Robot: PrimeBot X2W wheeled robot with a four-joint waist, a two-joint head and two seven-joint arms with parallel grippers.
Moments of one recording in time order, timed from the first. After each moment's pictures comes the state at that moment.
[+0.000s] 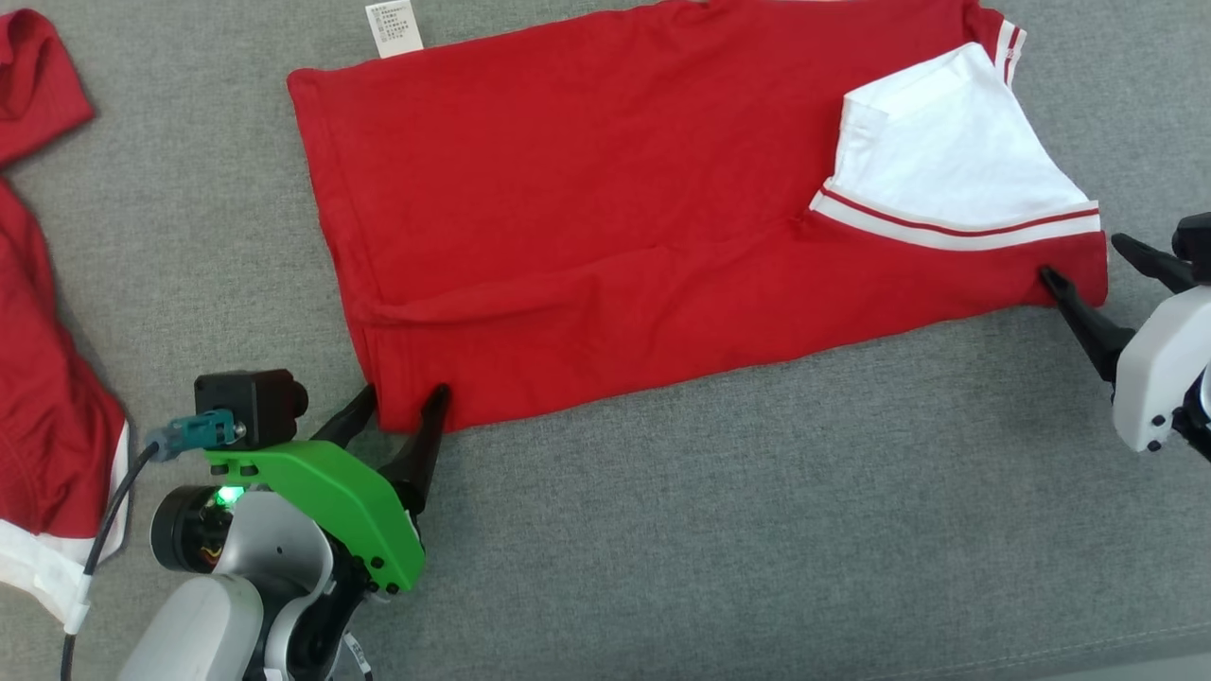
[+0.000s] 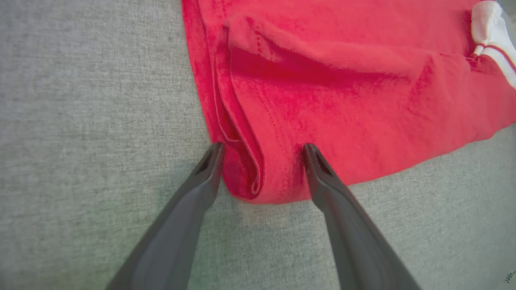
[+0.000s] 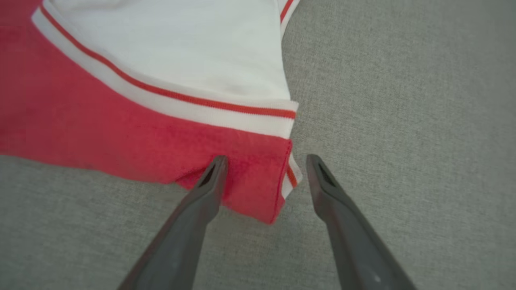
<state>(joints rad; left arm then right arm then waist) -0.20 0.35 -0.38 -0.16 -0.72 0.21 0.42 -0.38 -0.71 0.27 0.09 0.55 0.13 0.33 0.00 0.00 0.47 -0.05</state>
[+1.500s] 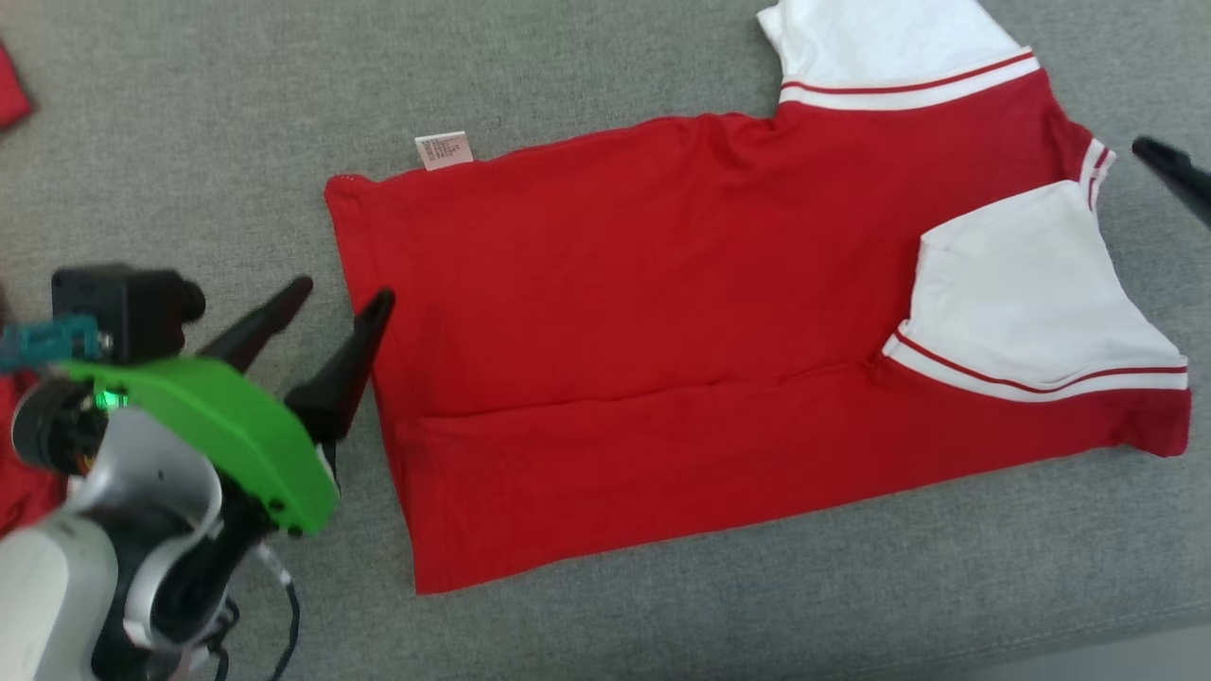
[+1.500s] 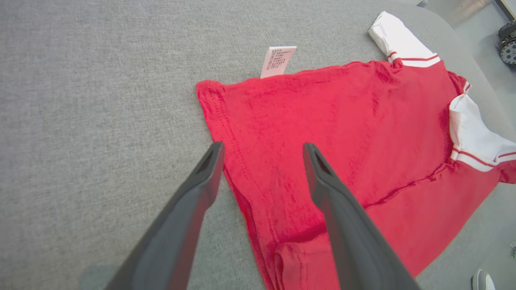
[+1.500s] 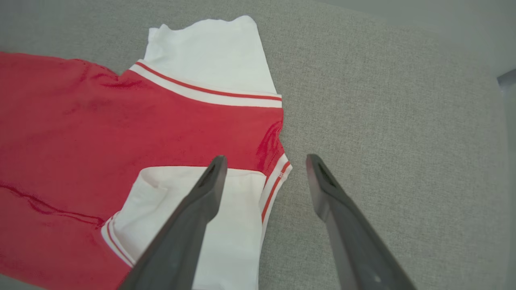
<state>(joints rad) -0.27 0.52 -0.30 -0.42 -0.79 0.18 0.58 -0.49 -0.89 0.13 -0.16 0.87 0.13 0.68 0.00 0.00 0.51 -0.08</state>
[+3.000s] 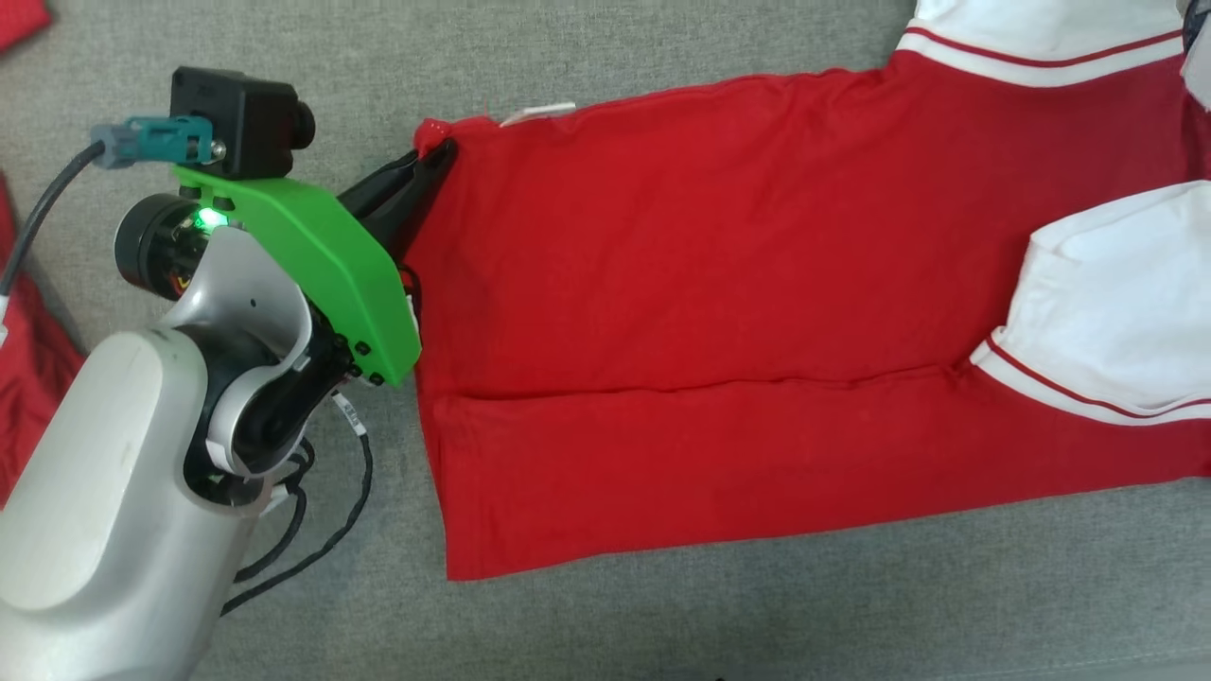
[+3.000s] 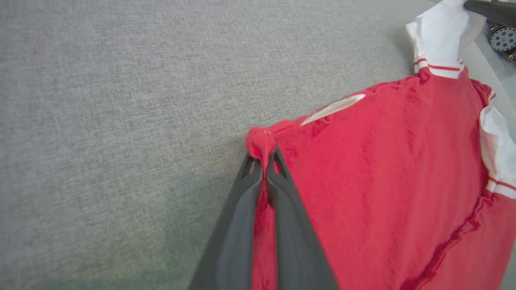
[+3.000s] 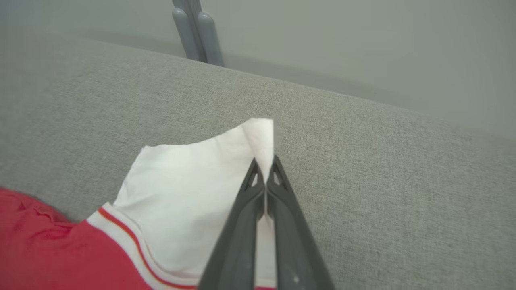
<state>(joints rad) -0.66 0.37 -0.43 -0.10 -0.79 0.03 0.58 -1.07 -0.75 0.54 0.35 0.81 0.13 0.35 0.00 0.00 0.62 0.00</state>
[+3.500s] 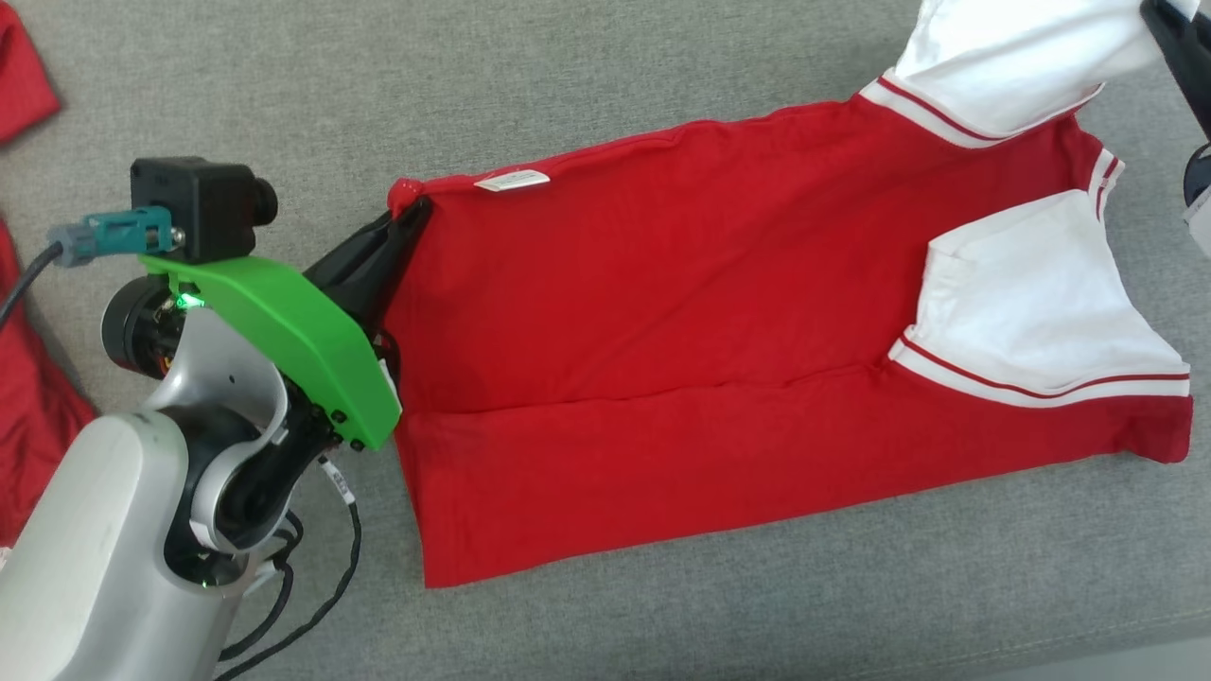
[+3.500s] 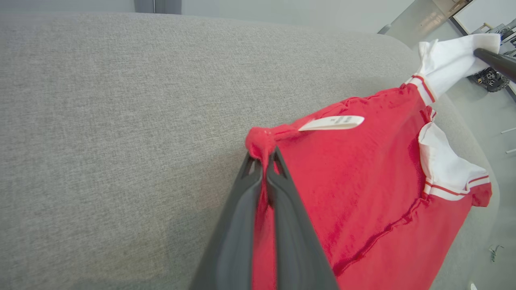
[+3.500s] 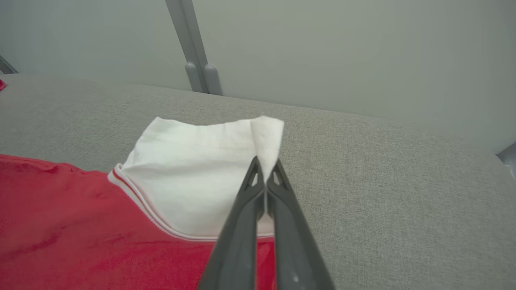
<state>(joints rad) -0.51 0.40 -0.38 -0.20 -0.82 0.08 0.53 -0.75 -0.84 0.45 0.16 0.90 0.13 0.11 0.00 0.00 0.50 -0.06</state>
